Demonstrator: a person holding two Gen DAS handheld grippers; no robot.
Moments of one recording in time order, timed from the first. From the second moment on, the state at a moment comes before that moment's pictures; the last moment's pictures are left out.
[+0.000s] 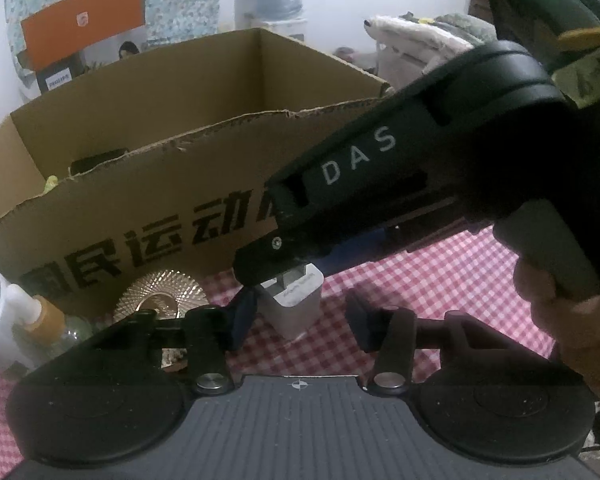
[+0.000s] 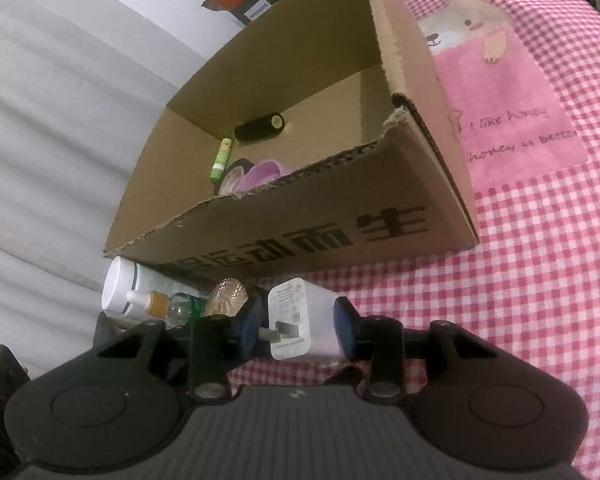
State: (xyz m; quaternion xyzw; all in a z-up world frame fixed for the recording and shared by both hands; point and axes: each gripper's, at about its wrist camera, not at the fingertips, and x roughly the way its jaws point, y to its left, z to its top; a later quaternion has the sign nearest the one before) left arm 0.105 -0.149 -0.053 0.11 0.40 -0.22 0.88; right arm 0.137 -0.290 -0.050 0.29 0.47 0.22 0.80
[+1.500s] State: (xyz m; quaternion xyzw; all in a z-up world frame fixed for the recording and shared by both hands) left arm 0.098 -0.176 -0.068 0.12 0.40 -0.26 0.87; right arm 0.117 -0.312 -0.058 0.30 0.50 0.17 0.79
